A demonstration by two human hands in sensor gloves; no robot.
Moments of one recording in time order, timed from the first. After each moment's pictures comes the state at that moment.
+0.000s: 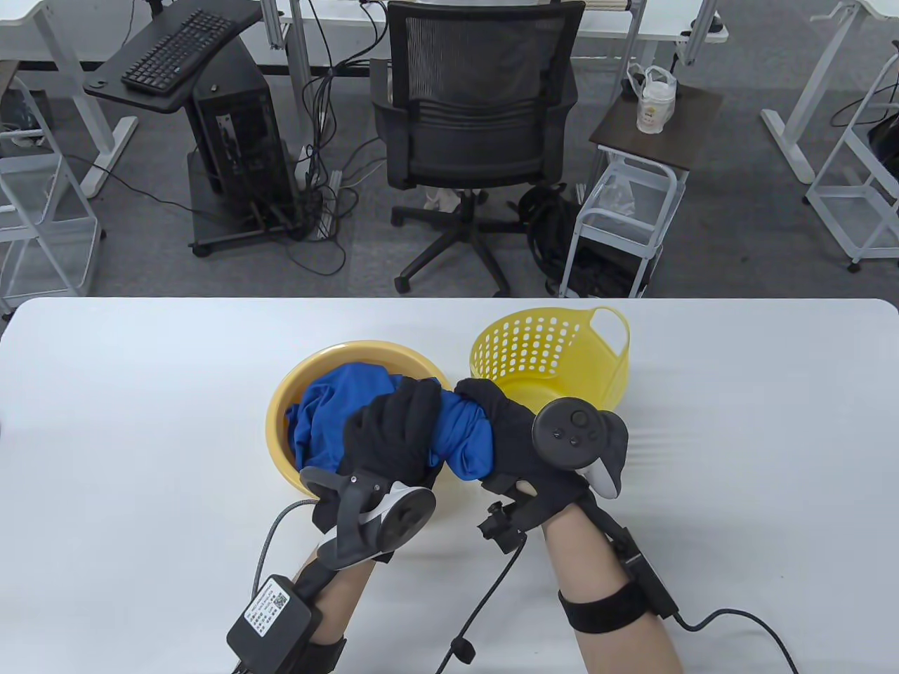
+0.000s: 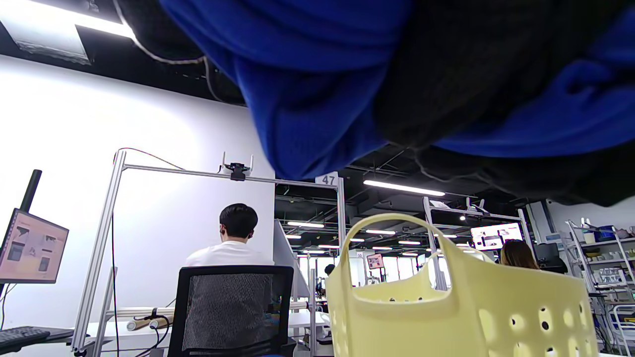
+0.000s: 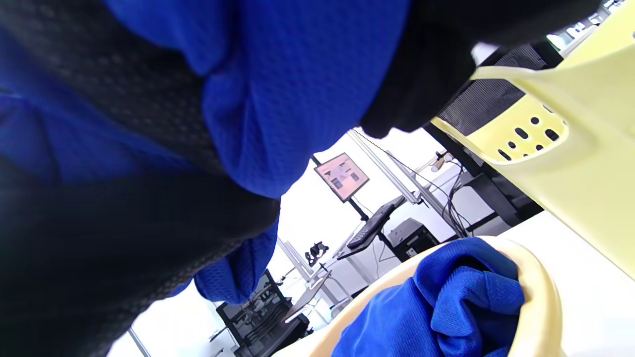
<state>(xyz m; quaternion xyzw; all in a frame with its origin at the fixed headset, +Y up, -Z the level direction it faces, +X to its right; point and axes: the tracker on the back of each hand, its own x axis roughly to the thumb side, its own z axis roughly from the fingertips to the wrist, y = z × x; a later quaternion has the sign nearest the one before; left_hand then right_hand) -0.099 -0.615 -0.296 0.31 -0.15 0.04 0.94 0.090 -0.611 -0.355 0.22 -0.08 0.88 0.42</state>
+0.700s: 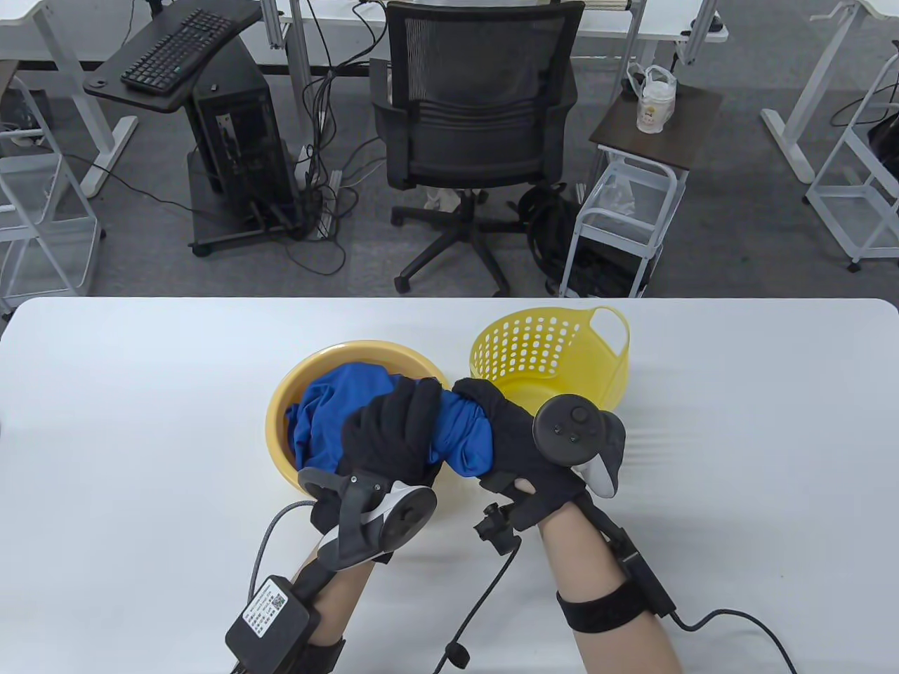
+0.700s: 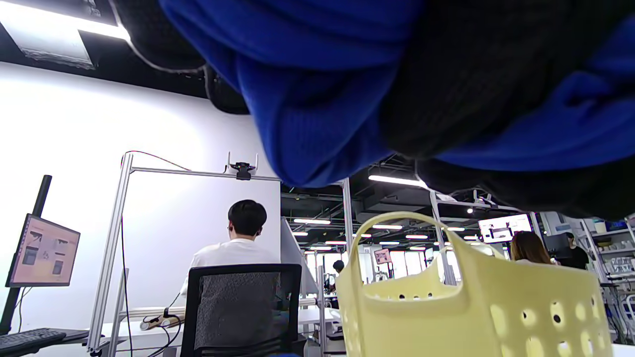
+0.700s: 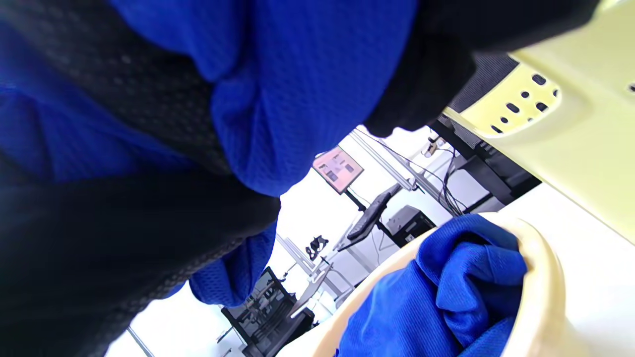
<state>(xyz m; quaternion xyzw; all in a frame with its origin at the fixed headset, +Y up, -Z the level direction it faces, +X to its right) -0.098 -0.611 -0.293 0.31 -0.14 0.02 0.94 0.090 -0.619 -0.360 0.21 -0.05 0.87 0.45</state>
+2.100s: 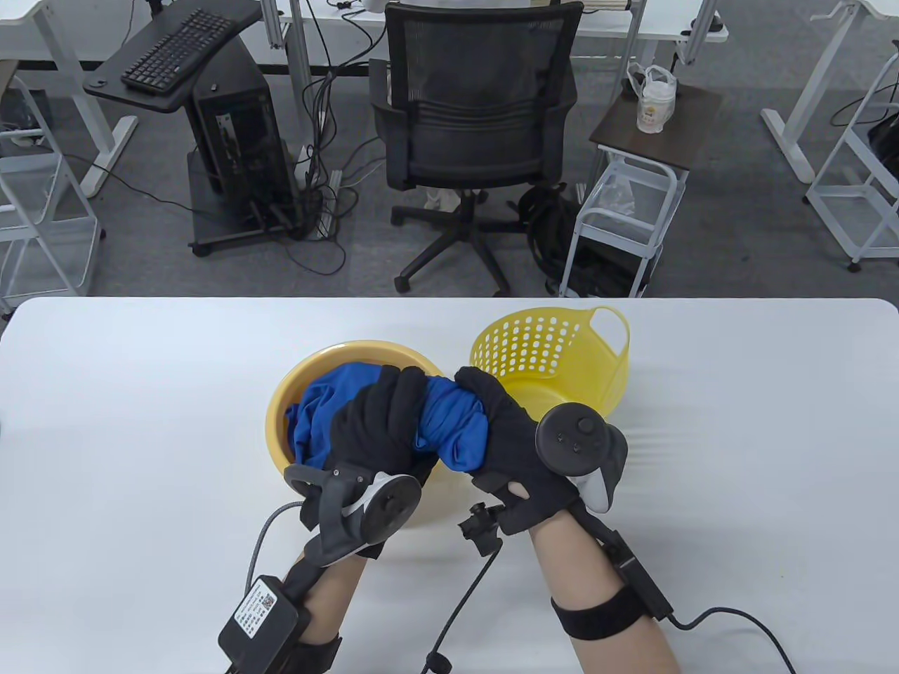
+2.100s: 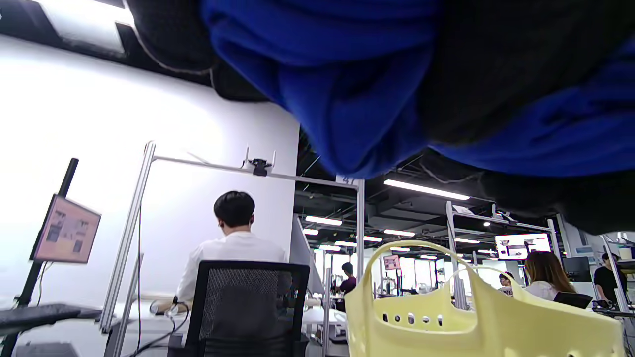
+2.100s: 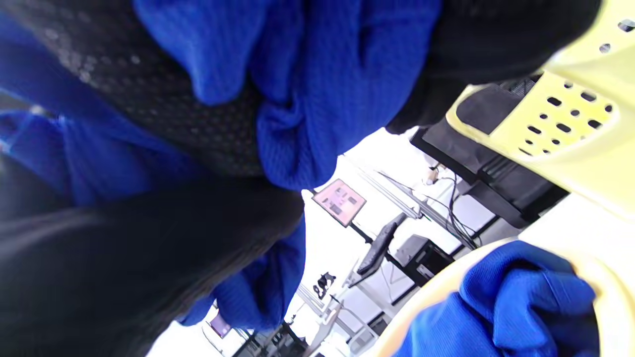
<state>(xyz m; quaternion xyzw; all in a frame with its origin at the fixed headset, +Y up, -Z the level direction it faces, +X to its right) -0.113 -0.592 -0.289 0.29 -0.11 0.07 0.95 0.093 -0.600 -0.343 0.17 -0.11 0.84 0.49</state>
